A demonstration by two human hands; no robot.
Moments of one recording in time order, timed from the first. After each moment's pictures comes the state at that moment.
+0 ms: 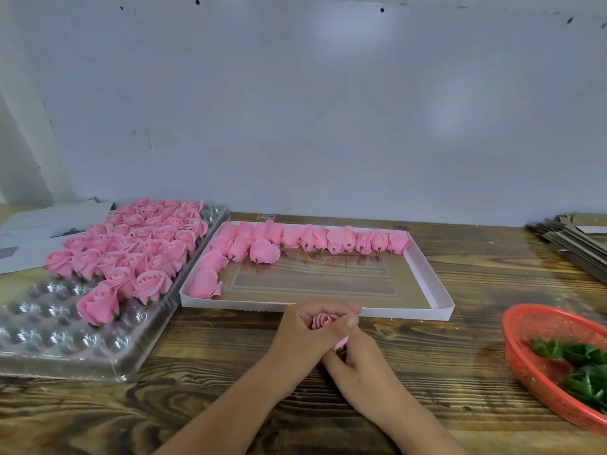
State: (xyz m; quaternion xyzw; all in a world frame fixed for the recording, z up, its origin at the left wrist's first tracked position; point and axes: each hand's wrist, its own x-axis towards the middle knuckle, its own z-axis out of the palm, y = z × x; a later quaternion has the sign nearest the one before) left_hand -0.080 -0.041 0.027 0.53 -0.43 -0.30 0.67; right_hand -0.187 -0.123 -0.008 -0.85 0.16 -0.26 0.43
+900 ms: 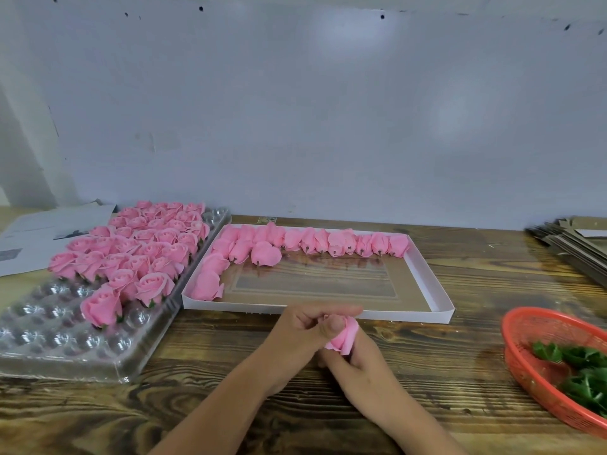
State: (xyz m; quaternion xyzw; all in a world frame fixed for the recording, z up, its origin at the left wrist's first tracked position) left_hand -0.068 -0.033 0.033 0.51 -0.46 -0.38 0.62; right_hand -0.190 -0.114 0.006 -0.81 0.12 -0.27 0.51
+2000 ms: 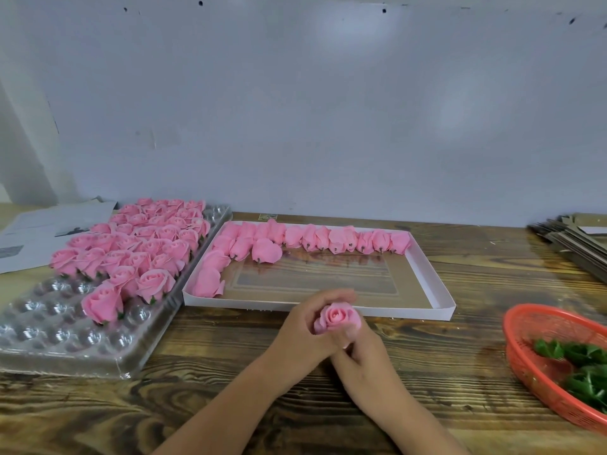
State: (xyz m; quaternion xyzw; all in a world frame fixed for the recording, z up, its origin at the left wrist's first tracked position) left_hand -0.071 -0.038 0.022 0.56 -0.48 -0.31 0.59; right_hand -0.186 -0.118 -0.003 -0.81 0.14 -0.33 0.46
